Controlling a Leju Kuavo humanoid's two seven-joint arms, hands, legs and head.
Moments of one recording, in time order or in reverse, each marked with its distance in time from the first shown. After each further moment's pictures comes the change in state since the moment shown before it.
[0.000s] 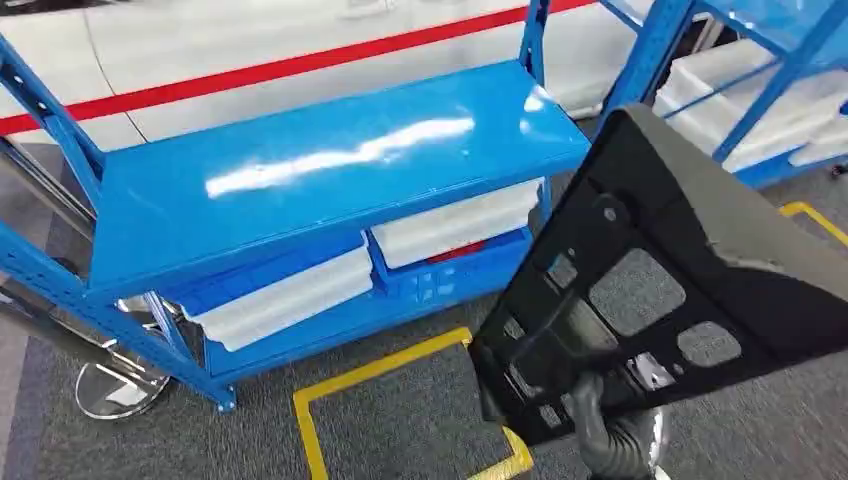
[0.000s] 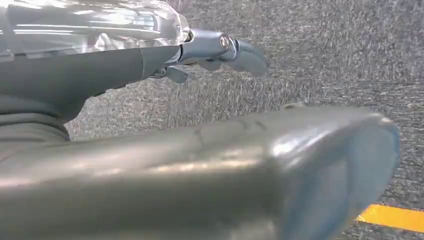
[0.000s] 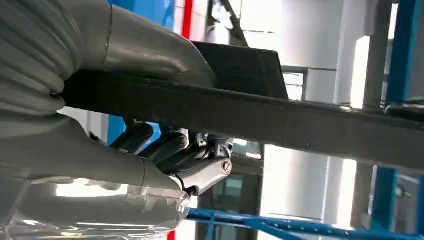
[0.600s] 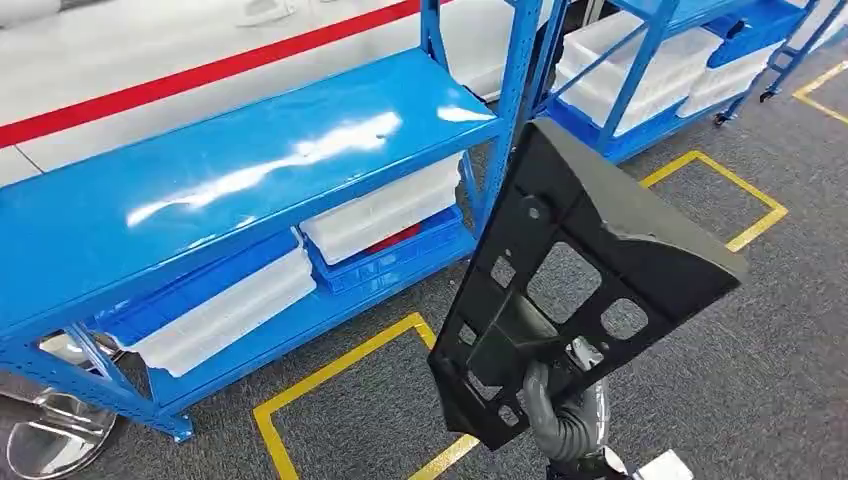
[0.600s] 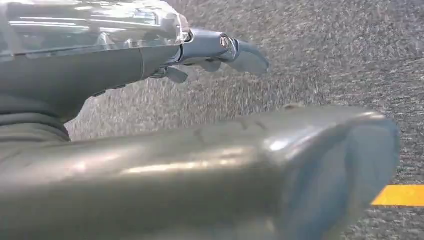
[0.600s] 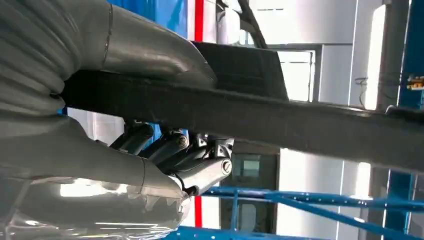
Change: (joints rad) left arm 0.002 -0.037 0.010 0.001 -0.002 0.100 0.040; right arm -0.080 0.002 0.092 0.166 -0.031 0.009 0.000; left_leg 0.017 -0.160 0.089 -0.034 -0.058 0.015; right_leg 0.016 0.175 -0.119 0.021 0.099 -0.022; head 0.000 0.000
